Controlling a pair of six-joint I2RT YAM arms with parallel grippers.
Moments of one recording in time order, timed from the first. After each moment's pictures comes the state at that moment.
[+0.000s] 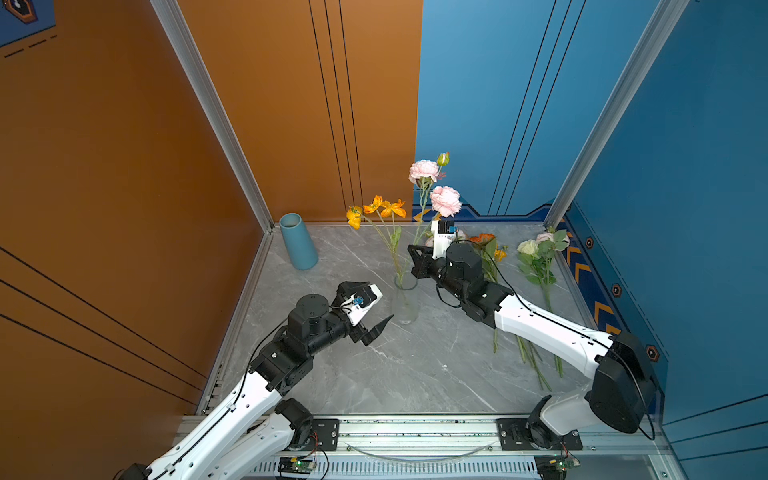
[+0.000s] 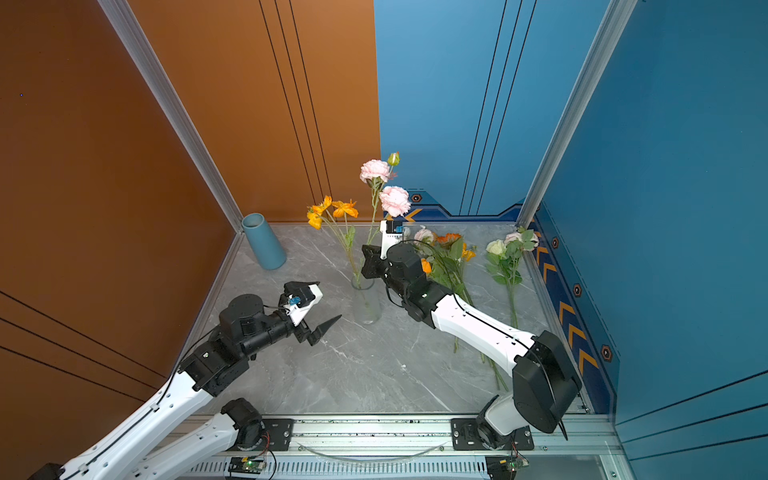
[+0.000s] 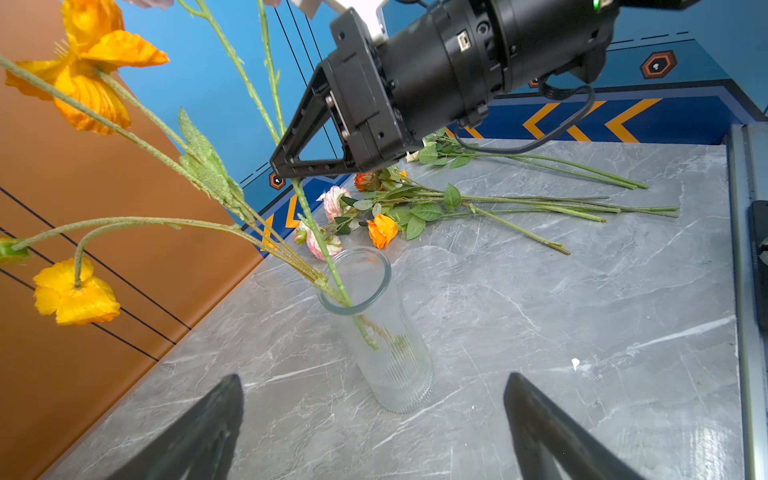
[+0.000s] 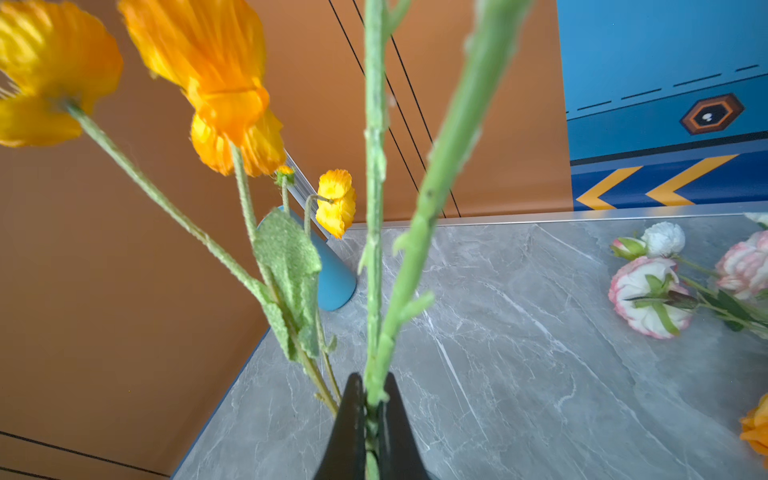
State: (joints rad) left arm -0.61 0.74 0.71 -0.21 0.19 0.35; right arm 0.74 1.49 1.13 0.17 0.12 0.53
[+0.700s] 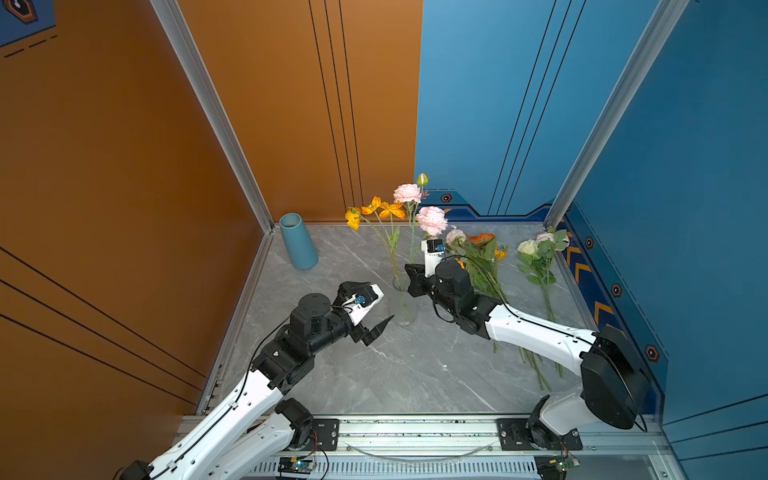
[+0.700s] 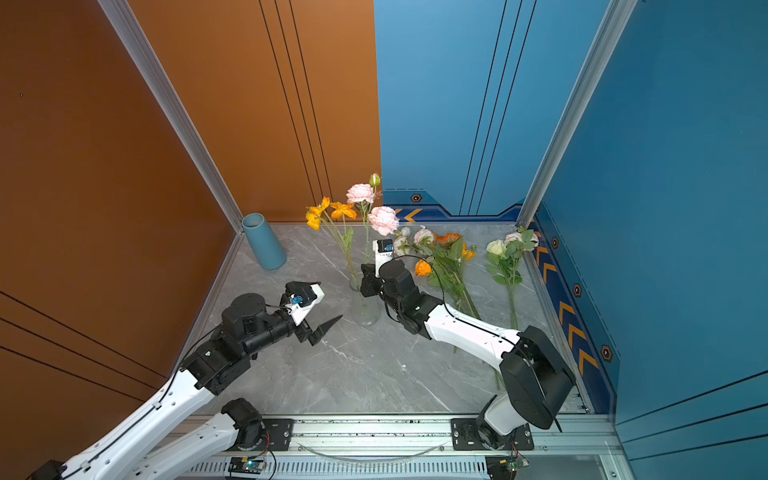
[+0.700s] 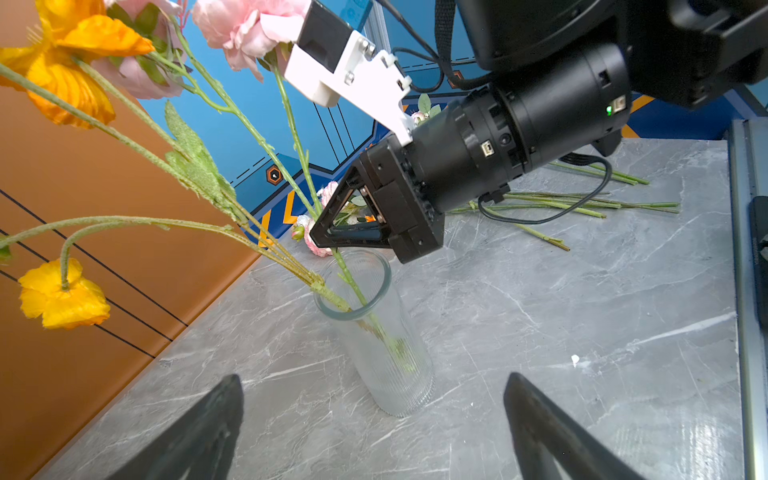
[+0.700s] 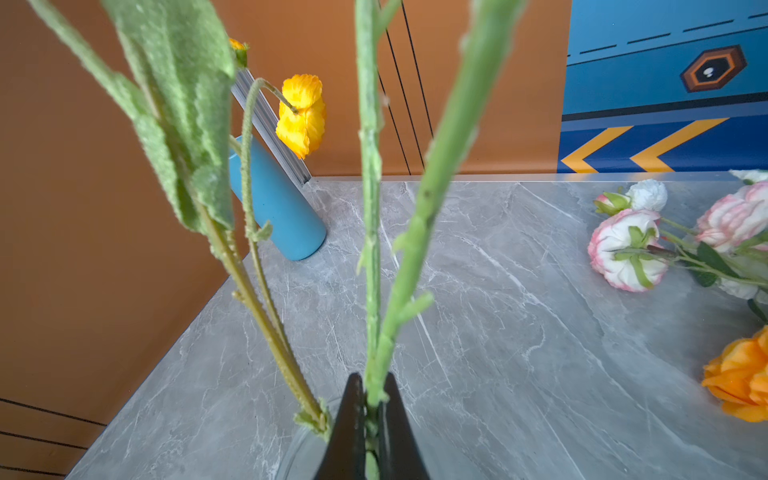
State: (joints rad) left arm -0.61 0.75 0.71 -0.21 0.19 0.35; right arm 0.79 1.52 1.01 0.22 0.17 0.44
